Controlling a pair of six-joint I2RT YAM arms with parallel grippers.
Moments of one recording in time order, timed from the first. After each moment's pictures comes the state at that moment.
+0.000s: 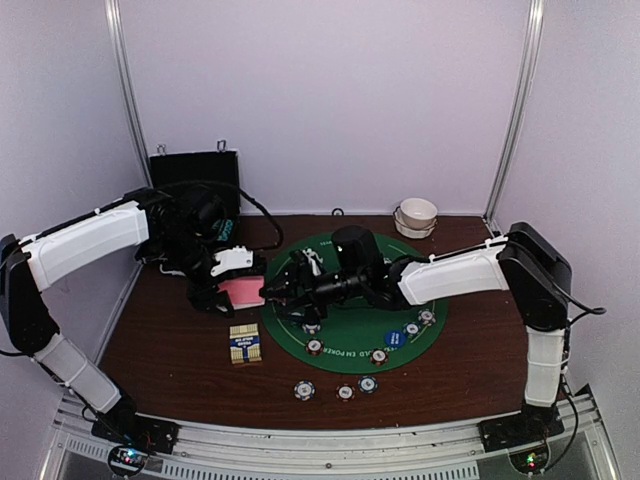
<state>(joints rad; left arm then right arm) -0.58 1.52 1.33 -1.10 0.27 0.80 0.91 1.99 1.29 0.37 -0.71 1.24</state>
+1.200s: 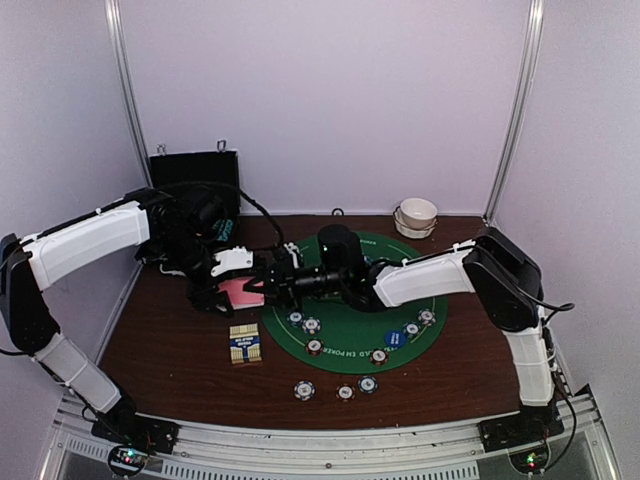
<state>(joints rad) -0.58 1.53 1.33 -1.10 0.26 0.80 0.93 2.17 1.45 0.61 -0.75 1.46</state>
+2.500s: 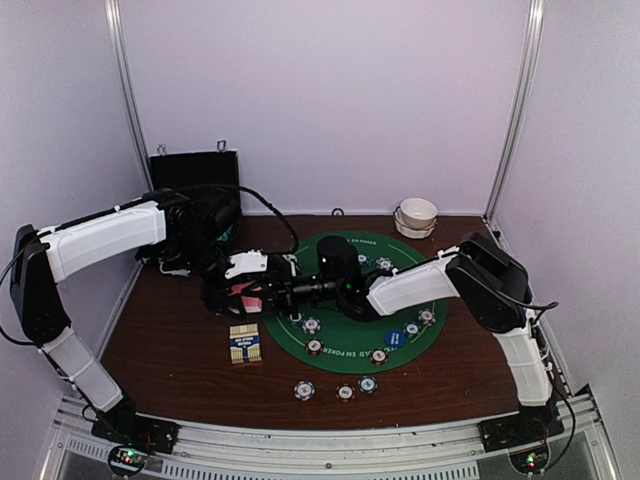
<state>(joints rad) -0.63 1.61 1.37 -1.06 0.29 0.84 0.94 2.25 1.45 0.75 -0.76 1.60</state>
